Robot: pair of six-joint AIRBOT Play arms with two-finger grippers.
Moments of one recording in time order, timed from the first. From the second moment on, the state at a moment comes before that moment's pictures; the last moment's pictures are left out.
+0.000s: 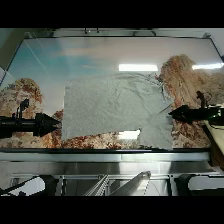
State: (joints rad) left arm 0.58 -1.32 0.68 0.72 -1.44 -0.97; right arm -0.51 -1.61 0.84 -0.62 1.18 0.82
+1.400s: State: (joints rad) left arm 0.25 -1.58 0.98 0.74 -1.46 -1.03; right arm -0.45 -1.54 0.87 -0.52 1.29 0.78
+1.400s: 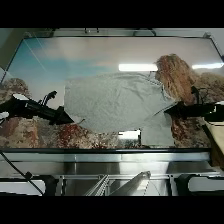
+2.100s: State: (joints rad) left arm 0.88 -0.97 1.31 -0.49 -1.84 -0.85; right arm -0.71 -0.59 1.12 0.24 1.15 0.56
